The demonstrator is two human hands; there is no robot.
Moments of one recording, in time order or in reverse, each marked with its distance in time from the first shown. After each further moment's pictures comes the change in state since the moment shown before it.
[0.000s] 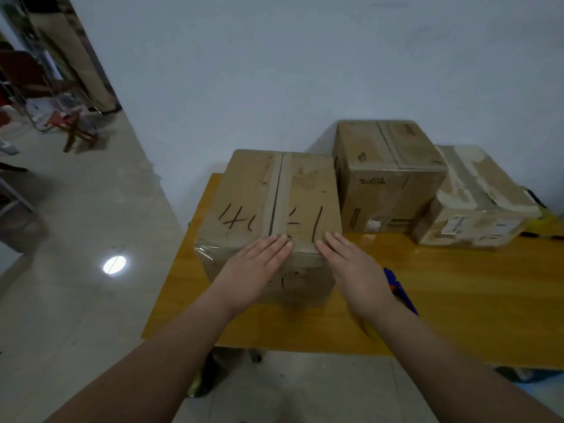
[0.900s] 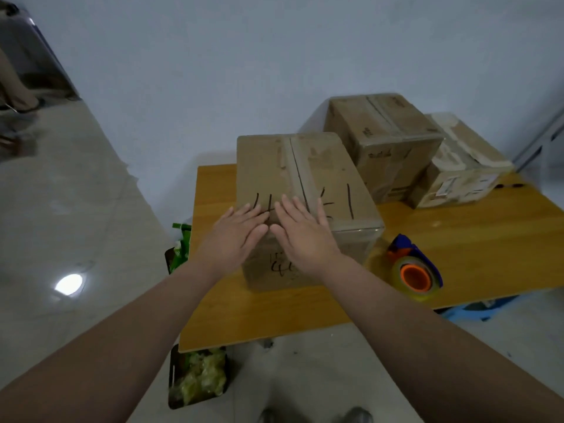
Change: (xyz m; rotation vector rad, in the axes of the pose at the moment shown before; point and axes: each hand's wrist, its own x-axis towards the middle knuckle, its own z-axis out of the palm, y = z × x) left_hand -0.014 -0.138 -0.004 -0.400 0.038 0.063; right_hand 0.089 -0.156 0.007 0.065 -0.170 0.211
